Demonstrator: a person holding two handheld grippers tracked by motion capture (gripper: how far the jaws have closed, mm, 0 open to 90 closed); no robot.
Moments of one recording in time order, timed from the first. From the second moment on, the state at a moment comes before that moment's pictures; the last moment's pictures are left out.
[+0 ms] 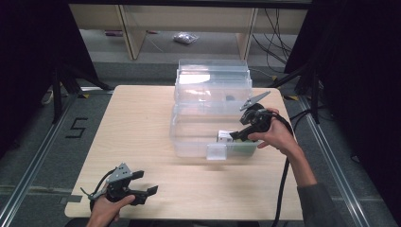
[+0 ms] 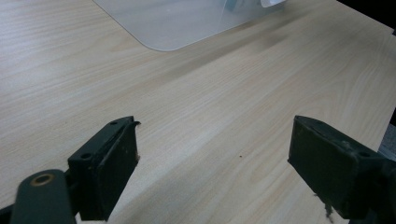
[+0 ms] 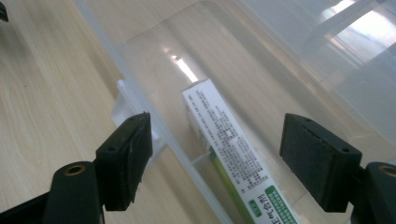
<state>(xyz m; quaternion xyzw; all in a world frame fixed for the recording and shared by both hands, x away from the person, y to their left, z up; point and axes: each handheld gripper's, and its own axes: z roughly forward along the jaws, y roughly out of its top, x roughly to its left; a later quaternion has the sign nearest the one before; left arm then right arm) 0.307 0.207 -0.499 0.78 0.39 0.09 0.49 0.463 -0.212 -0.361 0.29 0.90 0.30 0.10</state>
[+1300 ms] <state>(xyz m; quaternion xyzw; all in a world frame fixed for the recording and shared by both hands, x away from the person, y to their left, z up) 0.307 0.206 -0.498 0.78 0.39 0.10 0.49 0.411 -0.205 -0.370 0.31 0.88 0.34 0.10</state>
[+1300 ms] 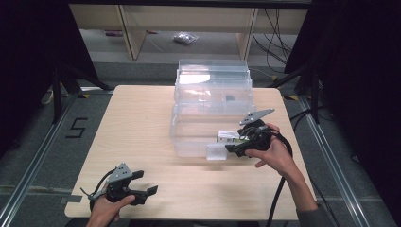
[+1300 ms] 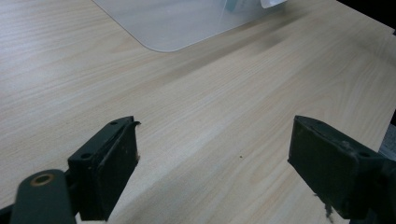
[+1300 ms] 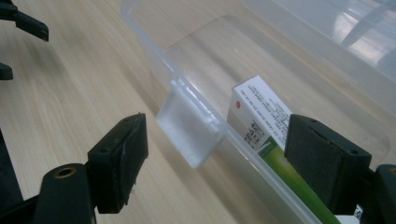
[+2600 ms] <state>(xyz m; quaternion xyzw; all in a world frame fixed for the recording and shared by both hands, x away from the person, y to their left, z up) 0.307 0.207 -0.499 0.78 0.39 0.10 0.49 0.386 -0.190 -0.398 0.30 0.88 0.36 0.07</state>
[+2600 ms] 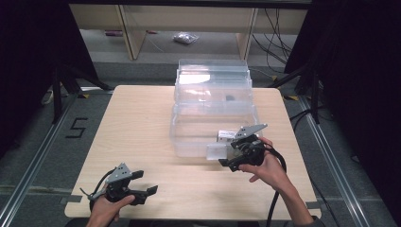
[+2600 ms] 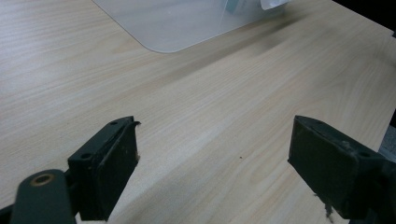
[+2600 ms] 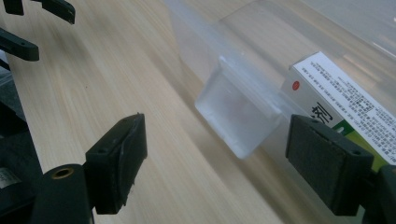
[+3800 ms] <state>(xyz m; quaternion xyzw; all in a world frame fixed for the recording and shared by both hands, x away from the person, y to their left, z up) 0.306 0.206 -0.498 0.78 0.38 0.10 0.49 0.352 -0.216 -0.451 0.33 0.84 0.43 0.07</state>
